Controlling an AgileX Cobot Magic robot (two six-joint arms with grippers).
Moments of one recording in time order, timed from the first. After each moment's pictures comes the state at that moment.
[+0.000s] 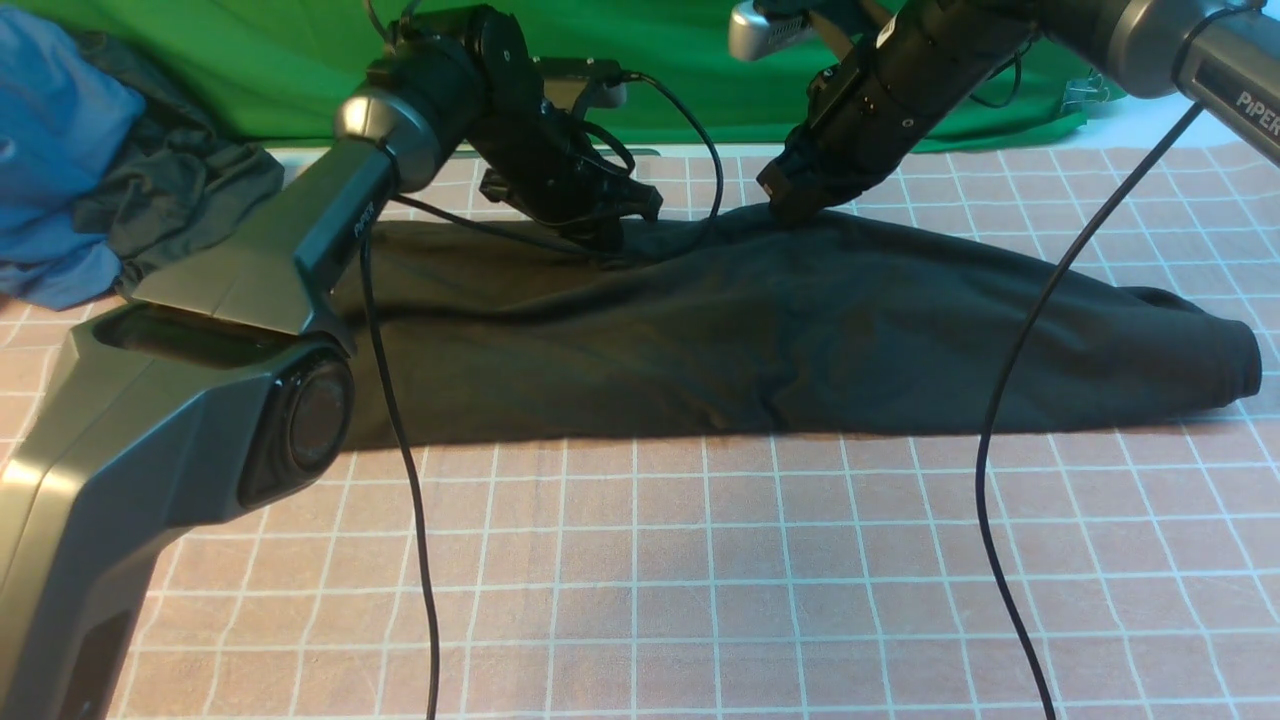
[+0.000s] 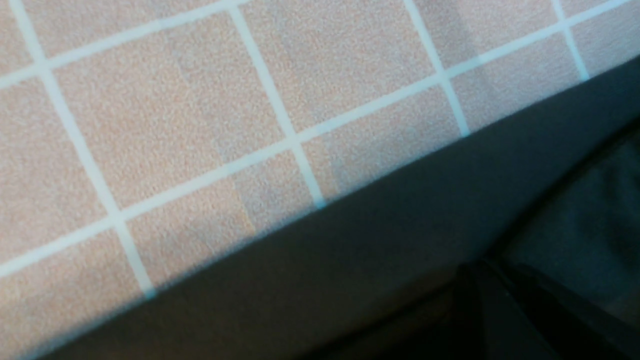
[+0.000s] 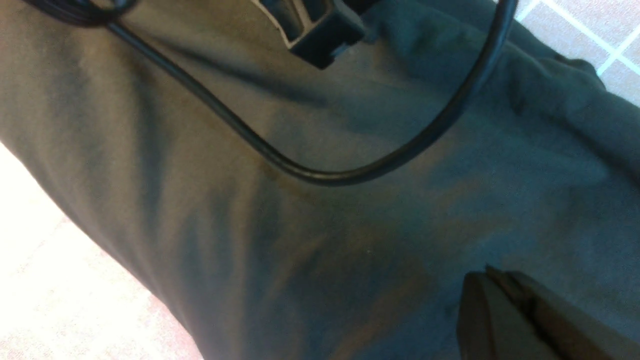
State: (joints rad) right arm 0.30 2.24 -2.13 0.33 1.09 -0.44; left arm -0.24 2.64 -2.56 -0.24 1.08 0.21
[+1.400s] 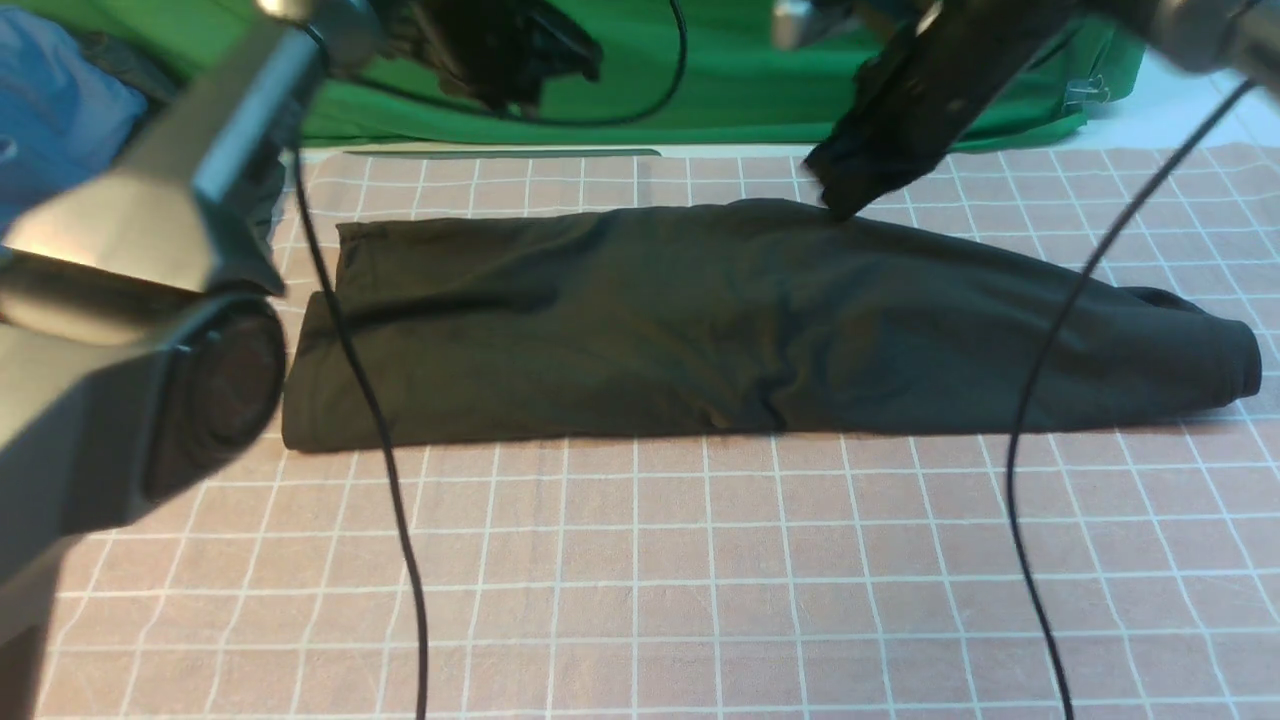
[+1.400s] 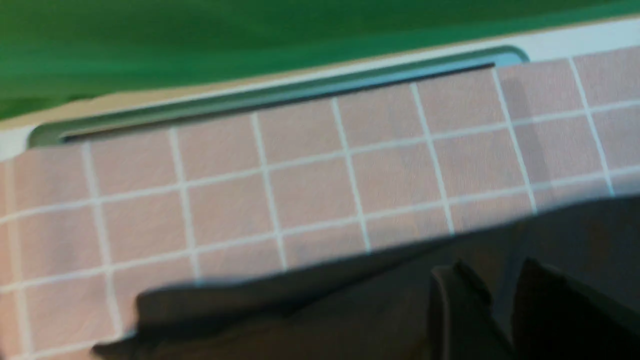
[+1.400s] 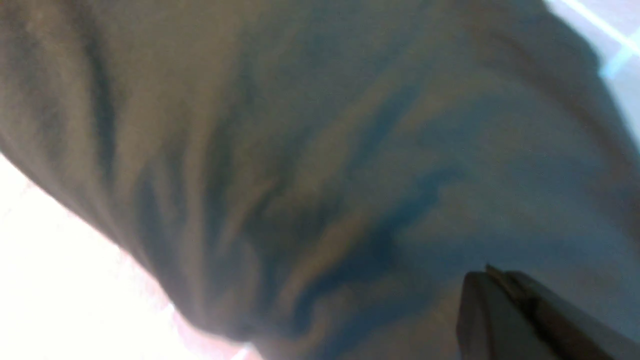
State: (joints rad) right arm 0.25 2.17 -2.13 0.27 1.19 -0.39; left arm -0.24 2.41 -2.58 0.11 1.19 -0.09
